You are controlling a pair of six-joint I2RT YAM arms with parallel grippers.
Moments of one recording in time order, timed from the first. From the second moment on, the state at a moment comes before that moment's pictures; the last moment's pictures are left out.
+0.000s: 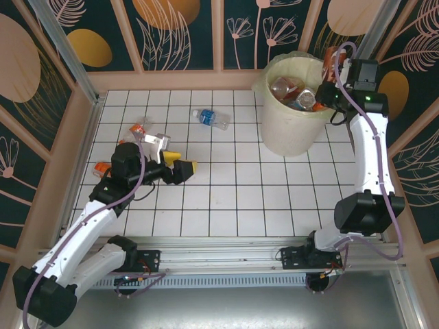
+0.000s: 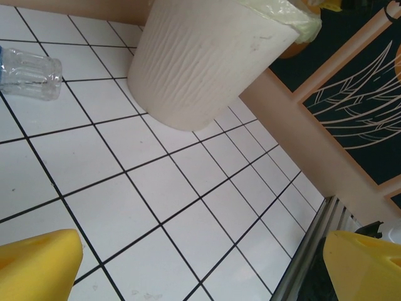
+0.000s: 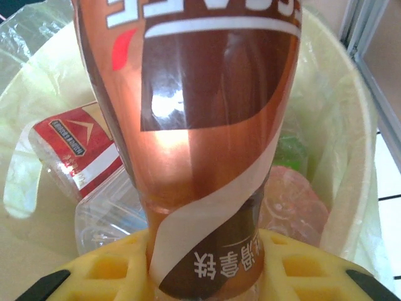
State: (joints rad) left arm -0.41 0.88 0.71 -0.18 0.59 -0.42; right arm -0.09 1.55 1.77 -0.90 -0.16 0.21
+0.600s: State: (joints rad) left arm -0.41 0.89 0.71 -0.20 0.59 -0.41; right arm -0.11 1.54 1.74 -0.90 -0.19 0.23
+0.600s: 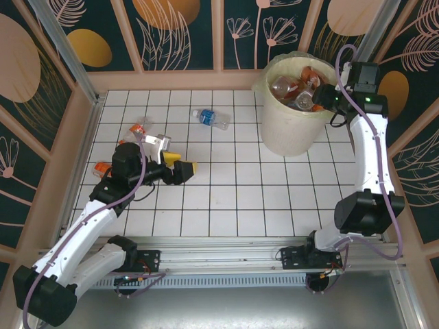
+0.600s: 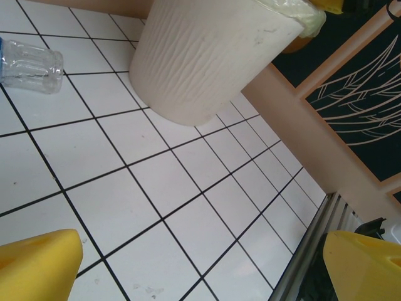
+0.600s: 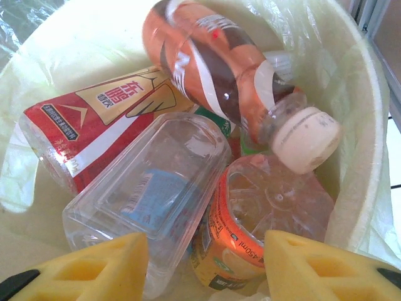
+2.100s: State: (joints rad) left arm -0.41 1.19 0.85 -0.14 0.33 -0.59; right arm 0.57 1.32 1.15 -0.36 -0.34 0.12
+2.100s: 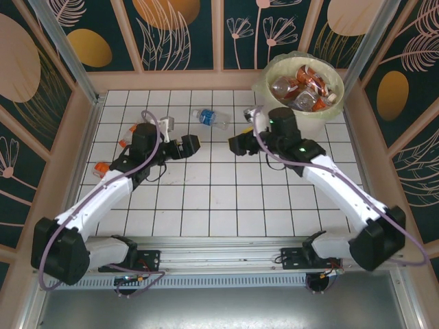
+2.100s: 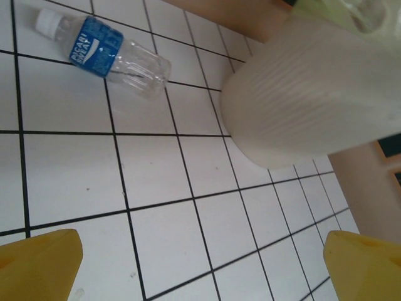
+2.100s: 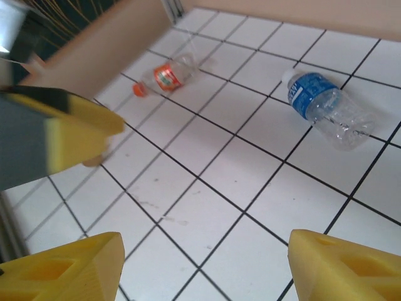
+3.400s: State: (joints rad) left arm -0.41 0.94 0.73 -0.19 0.36 -0.35; right arm 0.48 2.48 2.23 -0.57 -0.20 -0.22
